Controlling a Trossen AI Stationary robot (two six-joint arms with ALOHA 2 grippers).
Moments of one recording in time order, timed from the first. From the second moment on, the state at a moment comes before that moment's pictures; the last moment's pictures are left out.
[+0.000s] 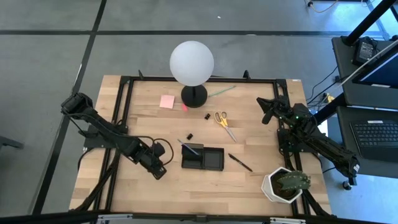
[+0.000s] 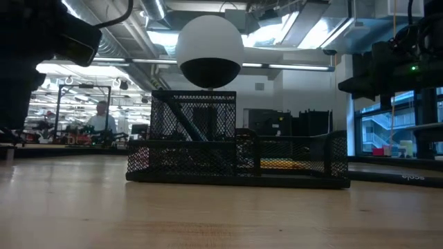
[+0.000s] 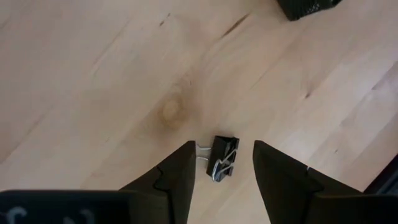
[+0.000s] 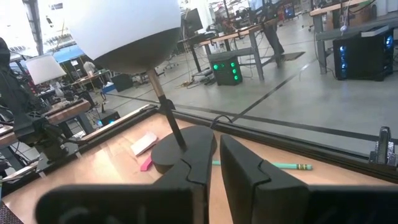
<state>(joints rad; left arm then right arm) -0.56 1.41 0.81 -0.63 -0.08 -1.37 -0.68 0.02 0.01 0.02 -0.04 0.33</state>
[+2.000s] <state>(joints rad) -0.57 1.55 0.81 -0.54 0.01 -1.23 -0.68 0.02 0.01 0.02 -0.04 0.31</state>
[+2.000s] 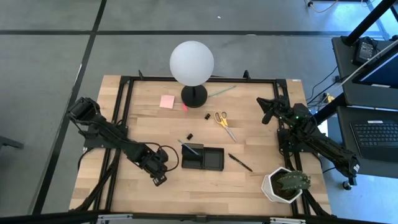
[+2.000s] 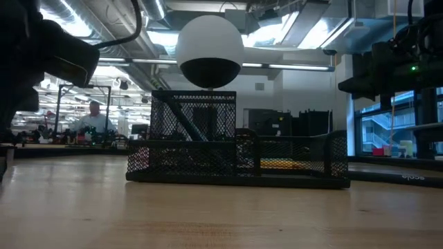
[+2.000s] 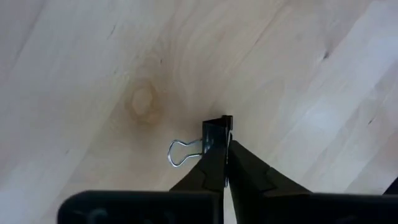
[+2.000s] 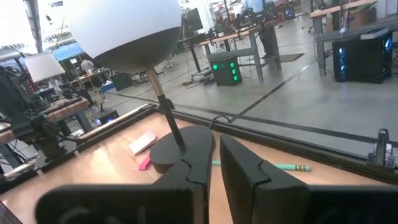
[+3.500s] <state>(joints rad) -0.56 1.55 0.73 0.09 -0.55 -0.56 -0.68 0.05 0.01 0.02 -0.04 0.31</state>
